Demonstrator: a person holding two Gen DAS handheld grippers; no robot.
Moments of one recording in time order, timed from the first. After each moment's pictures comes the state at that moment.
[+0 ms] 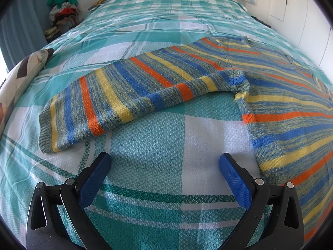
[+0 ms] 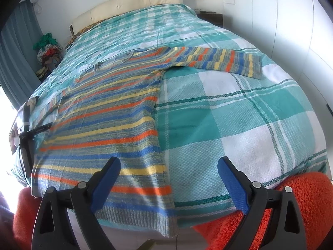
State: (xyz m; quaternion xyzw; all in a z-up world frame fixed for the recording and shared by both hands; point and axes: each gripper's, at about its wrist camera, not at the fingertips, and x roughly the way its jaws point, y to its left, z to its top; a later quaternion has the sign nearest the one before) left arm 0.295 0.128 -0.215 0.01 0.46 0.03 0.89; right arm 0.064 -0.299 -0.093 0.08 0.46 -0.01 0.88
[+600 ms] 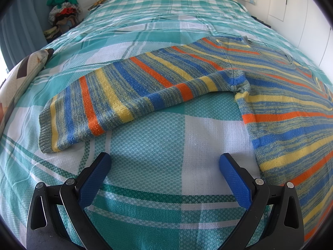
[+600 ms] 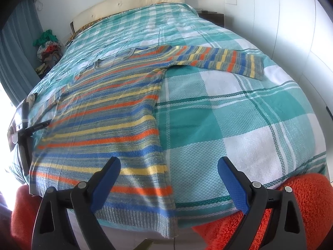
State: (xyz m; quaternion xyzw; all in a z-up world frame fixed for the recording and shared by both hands) left arm 0.295 0.128 -0.216 0.01 0.46 0.03 0.89; right arm 0.066 -0.294 -0.096 0.07 0.47 0.00 0.88
